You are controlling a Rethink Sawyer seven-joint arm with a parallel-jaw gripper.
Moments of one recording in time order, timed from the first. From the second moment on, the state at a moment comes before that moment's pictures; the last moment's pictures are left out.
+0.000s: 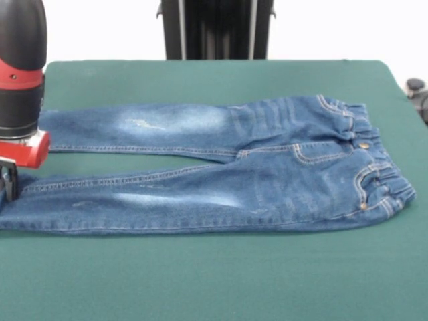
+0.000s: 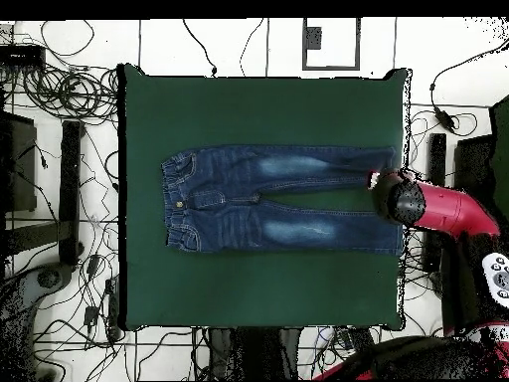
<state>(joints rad) -0.71 -0.32 0.24 1.20 -0.62 0.43 1.62</state>
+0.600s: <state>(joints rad) -0.75 -0.33 0.26 1.20 -0.62 0.43 1.62</state>
